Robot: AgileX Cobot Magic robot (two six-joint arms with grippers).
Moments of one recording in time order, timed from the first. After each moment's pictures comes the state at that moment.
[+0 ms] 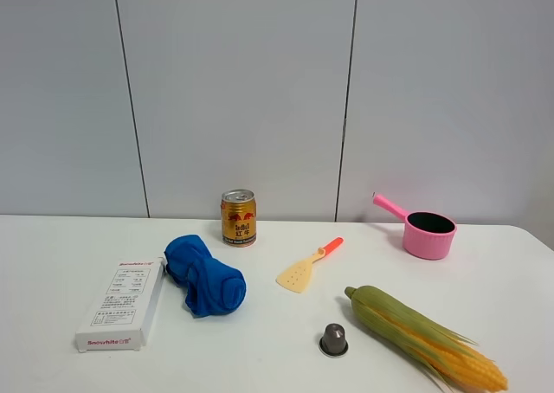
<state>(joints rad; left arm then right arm) 0.07 0.00 -0.51 0.02 1.06 -0.02 -0.09 0.00 -0.49 -0.01 1.06 0.03</state>
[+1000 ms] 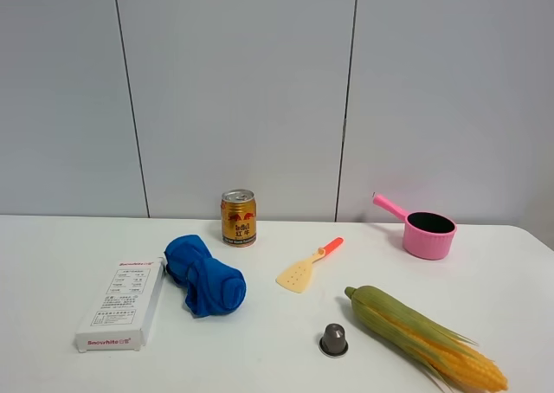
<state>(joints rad) 0.07 0.03 -0.55 -0.08 1.06 -0.11 -0.09 0.00 -0.49 -0.01 1.06 0.03</state>
